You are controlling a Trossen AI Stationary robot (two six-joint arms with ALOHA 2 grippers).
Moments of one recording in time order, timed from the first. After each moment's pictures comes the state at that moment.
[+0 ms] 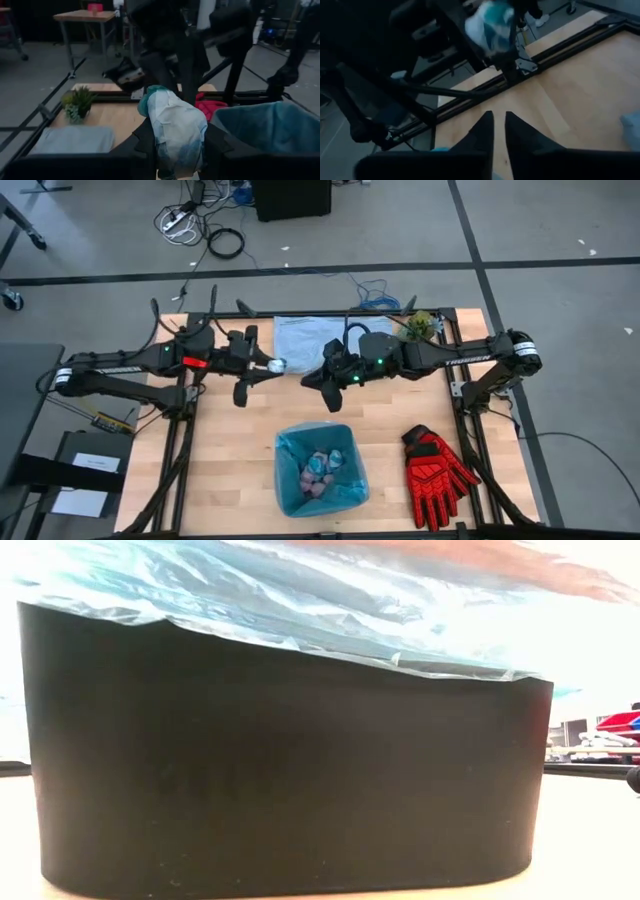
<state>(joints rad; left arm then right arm) 0.08 0.92 0.91 -0.10 0.16 -0.03 0.08 1.55 1.40 0.00 0.04 0.54</state>
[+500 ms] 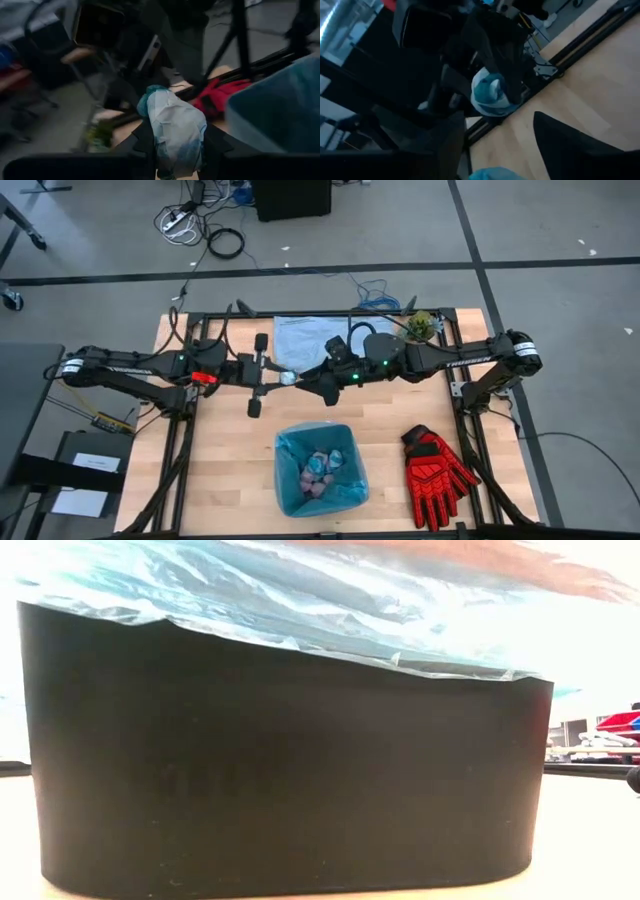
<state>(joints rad) -0.06 1.03 0.92 0.01 -0.05 0.41 0.08 1.55 1.40 0.10 0.06 0.83</state>
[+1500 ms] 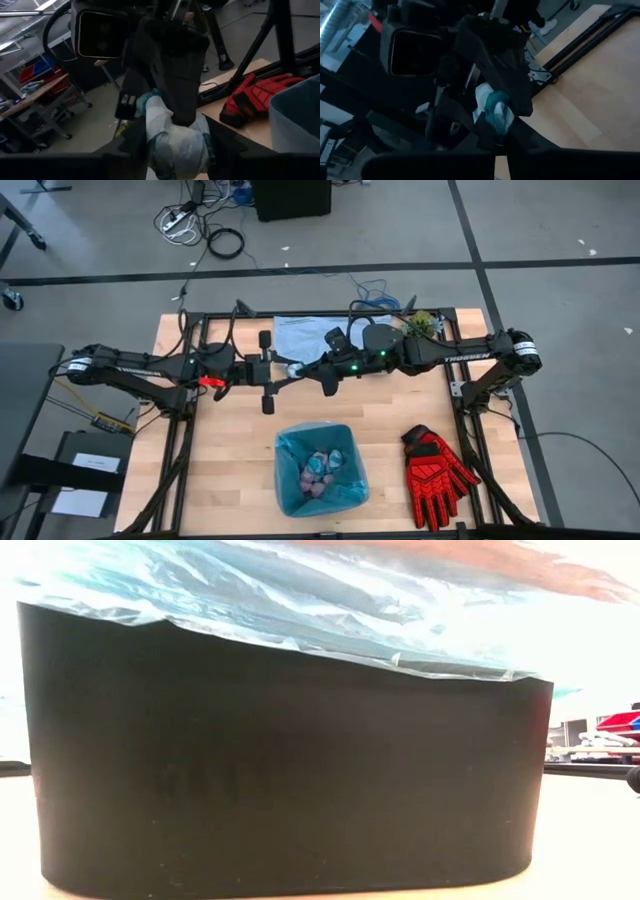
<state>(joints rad) -0.07 1.08 0.91 0.10 -0.22 0.45 0.02 1.55 1.40 0.09 0.03 0.79</state>
